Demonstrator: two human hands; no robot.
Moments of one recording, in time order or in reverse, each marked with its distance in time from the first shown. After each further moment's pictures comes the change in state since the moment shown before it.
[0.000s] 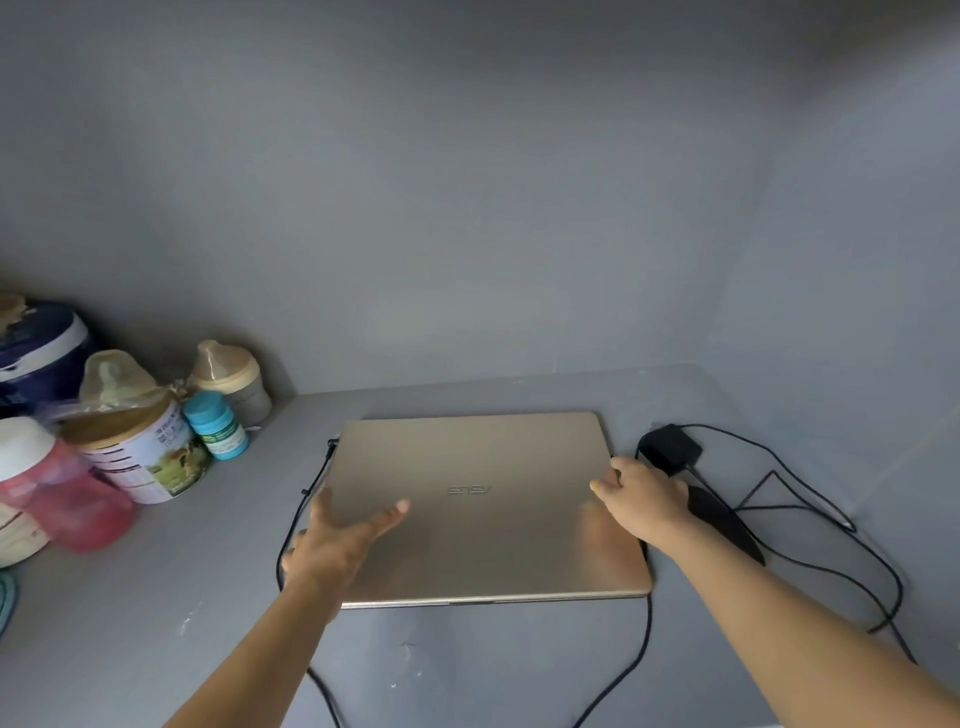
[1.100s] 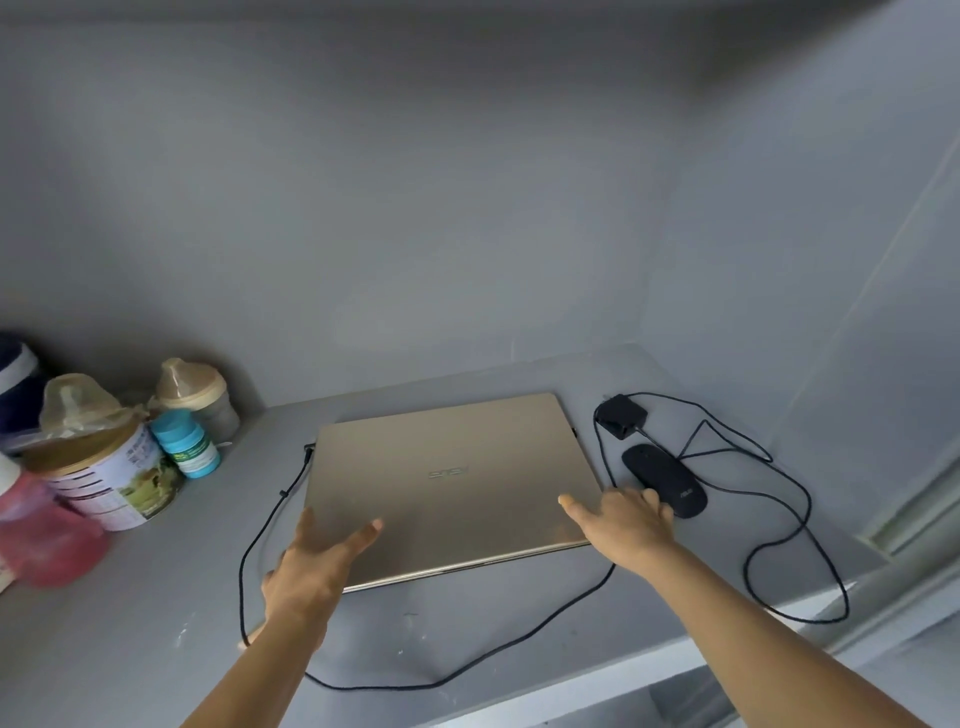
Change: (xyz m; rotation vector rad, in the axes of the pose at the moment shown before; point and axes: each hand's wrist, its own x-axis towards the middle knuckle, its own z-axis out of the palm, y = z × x) left_hand -0.003 -0.038 -0.015 0.004 -0.051 0.172; right_hand -0.093 -0.004 0.012 -0.075 -0.036 0.164
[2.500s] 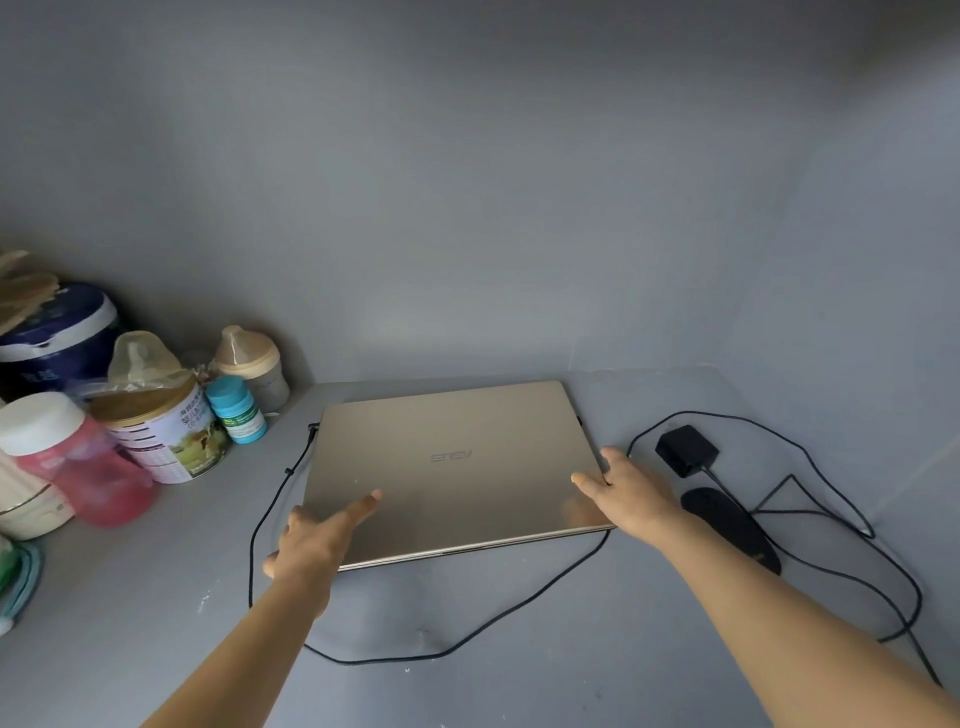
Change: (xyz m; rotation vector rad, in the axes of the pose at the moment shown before) left_hand 0.029 0.015 -0.005 -0.032 0.121 -0.247; right_hand 0.080 -0.036 -0.015 0.151 -0.062 -0.218
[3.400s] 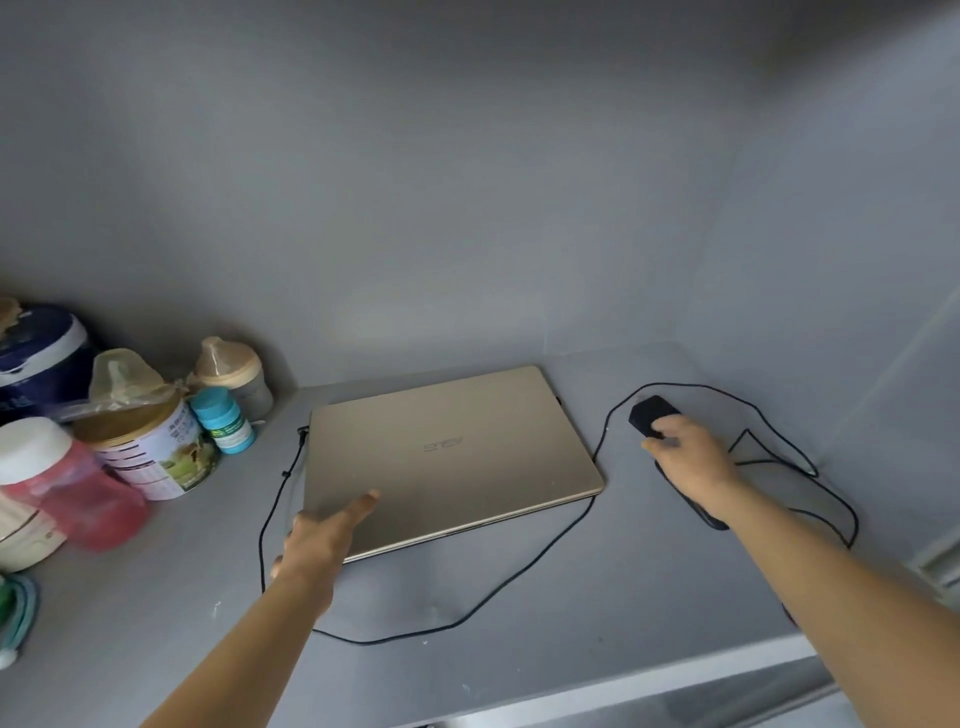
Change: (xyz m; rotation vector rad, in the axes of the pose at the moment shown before) left_hand 0.024 -0.016 -0.008 -0.027 -0.113 0.046; right_hand -0.040 0.042 -0.039 0.365 0.274 0.184
